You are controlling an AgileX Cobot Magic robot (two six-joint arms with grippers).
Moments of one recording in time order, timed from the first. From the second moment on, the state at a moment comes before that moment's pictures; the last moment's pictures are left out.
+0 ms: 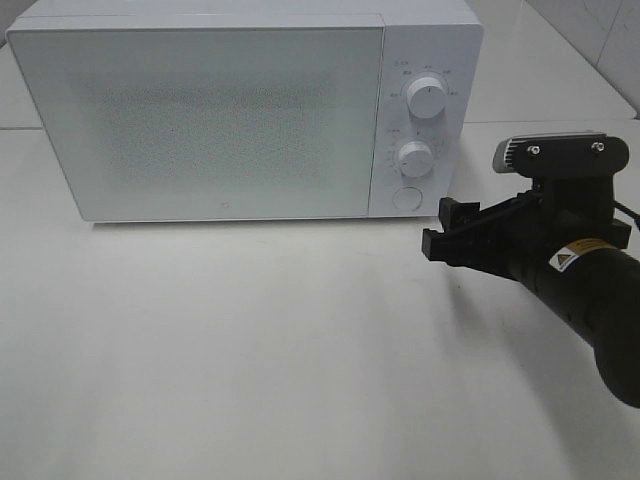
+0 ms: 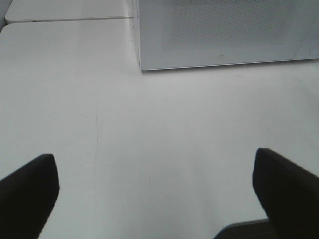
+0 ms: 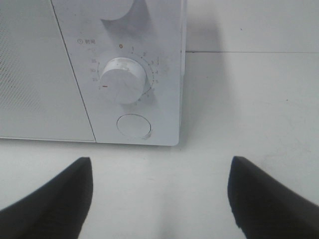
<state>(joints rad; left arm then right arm) 0.01 0.00 -0.52 -0.17 1.09 0.12 0.63 1.67 -0.35 0.64 -1.03 -0.13</state>
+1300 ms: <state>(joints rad) 0.01 0.00 -0.52 -0.17 1.09 0.12 0.79 1.72 -0.36 0.84 -1.10 0.63</state>
